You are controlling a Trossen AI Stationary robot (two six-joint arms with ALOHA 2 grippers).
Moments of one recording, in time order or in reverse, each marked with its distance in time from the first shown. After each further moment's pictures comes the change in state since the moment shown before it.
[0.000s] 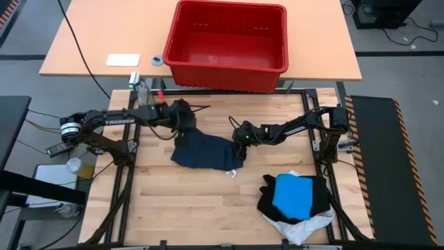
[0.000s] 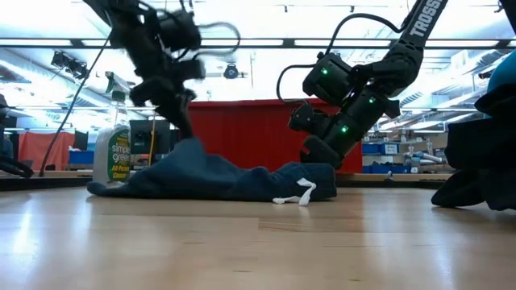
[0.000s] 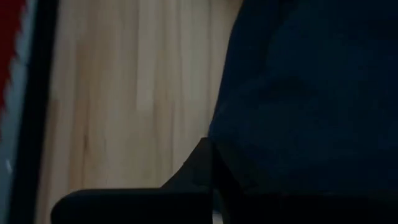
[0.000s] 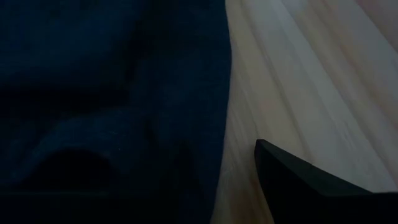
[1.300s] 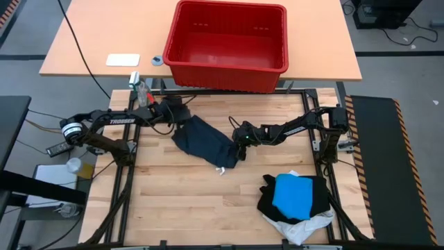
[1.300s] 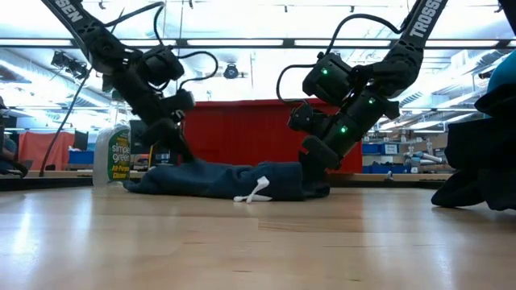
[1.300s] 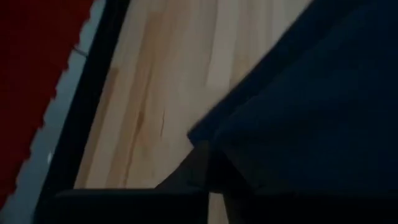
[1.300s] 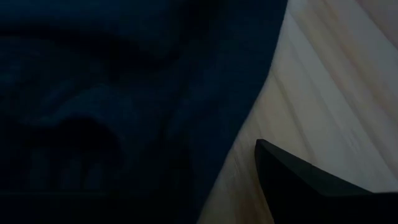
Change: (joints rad) left arm 0.230 0.018 -0.281 0.476 0.025 0.104; right arm 0.001 0.002 -0.001 0.027 -0.005 0.007
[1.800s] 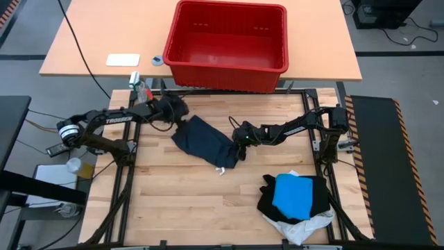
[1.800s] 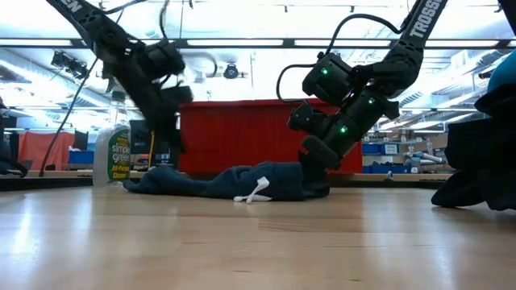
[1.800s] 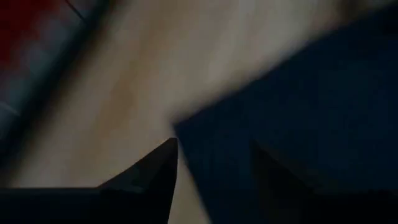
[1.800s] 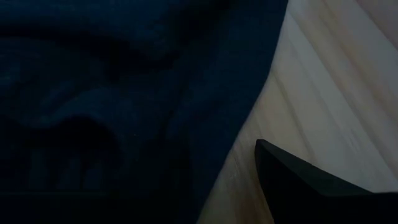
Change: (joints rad) left arm 0.000 -0.036 0.081 -0.170 0.042 -0.316; right arm 0.000 0.000 0.000 0.007 -0.001 0.000
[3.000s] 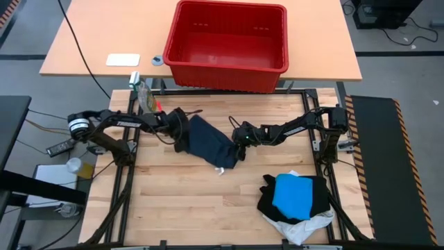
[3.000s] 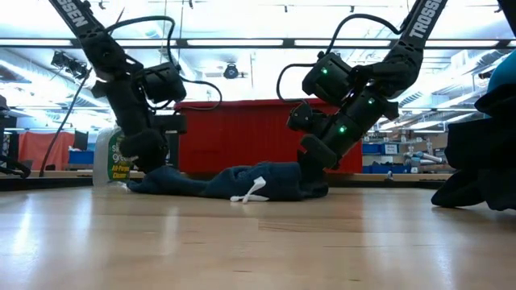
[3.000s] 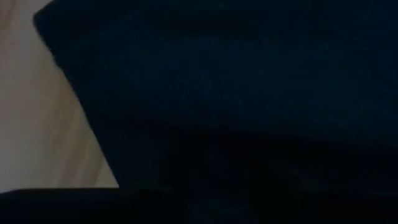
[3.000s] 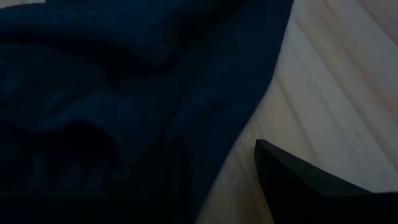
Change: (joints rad) left arm -0.127 0.130 -0.114 0.012 -0.003 -0.062; right arm 0.000 0.000 0.000 0.019 0.000 0.029
